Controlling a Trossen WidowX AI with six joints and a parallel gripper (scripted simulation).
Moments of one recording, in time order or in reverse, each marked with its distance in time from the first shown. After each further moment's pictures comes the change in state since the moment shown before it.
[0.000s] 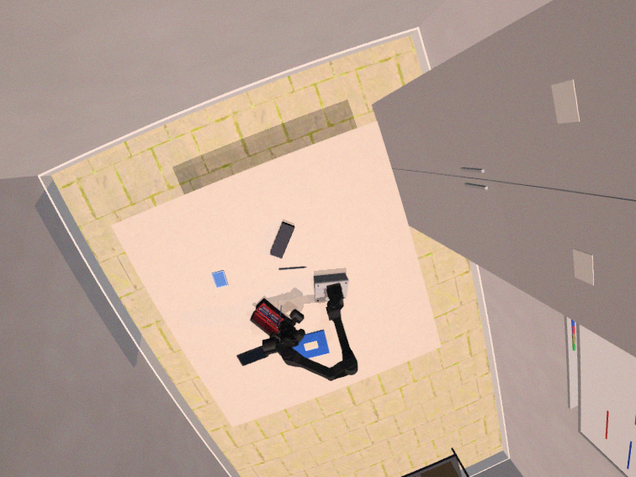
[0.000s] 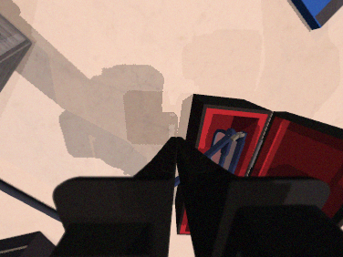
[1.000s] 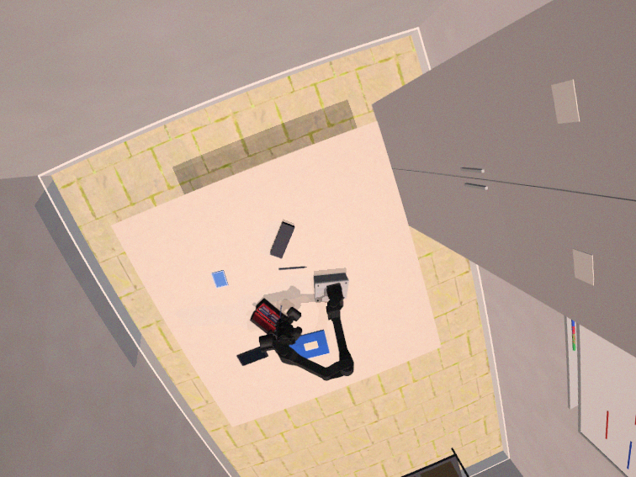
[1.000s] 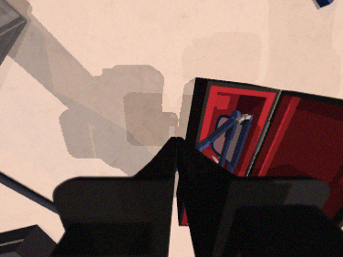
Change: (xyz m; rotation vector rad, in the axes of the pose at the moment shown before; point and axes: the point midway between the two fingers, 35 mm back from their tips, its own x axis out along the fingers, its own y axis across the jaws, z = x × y) arm 0.000 0.001 -0.018 0.001 -0.002 0.002
